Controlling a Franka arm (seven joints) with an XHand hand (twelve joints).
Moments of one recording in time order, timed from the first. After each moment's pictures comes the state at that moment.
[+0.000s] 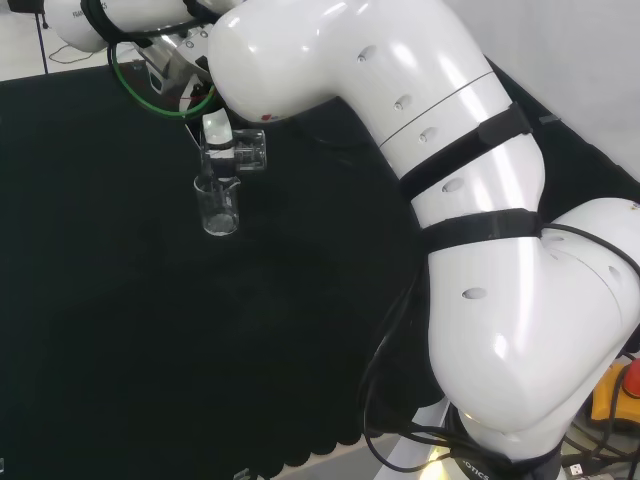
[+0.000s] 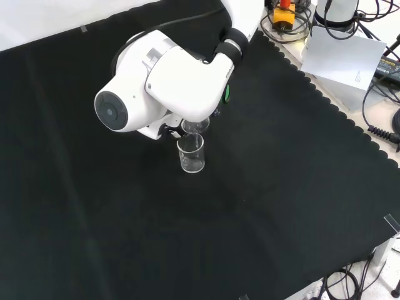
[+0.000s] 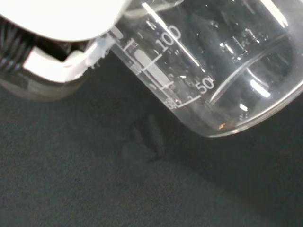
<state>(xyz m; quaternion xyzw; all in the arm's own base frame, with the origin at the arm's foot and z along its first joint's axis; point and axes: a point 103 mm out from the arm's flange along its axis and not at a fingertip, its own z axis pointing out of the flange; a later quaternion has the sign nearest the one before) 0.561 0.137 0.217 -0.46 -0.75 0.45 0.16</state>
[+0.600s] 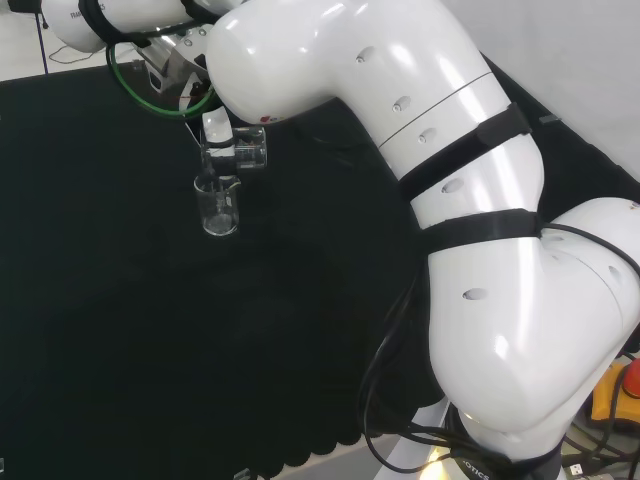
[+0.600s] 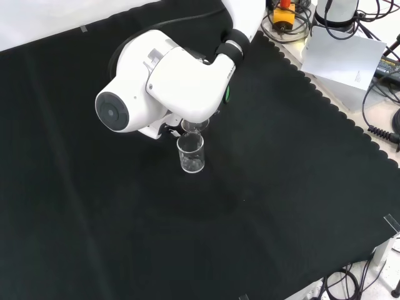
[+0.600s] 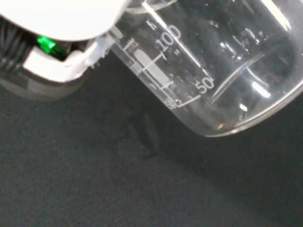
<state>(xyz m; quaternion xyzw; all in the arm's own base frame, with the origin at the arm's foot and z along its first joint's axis) 0.562 0.137 0.221 -0.46 -0.75 0.46 0.16</state>
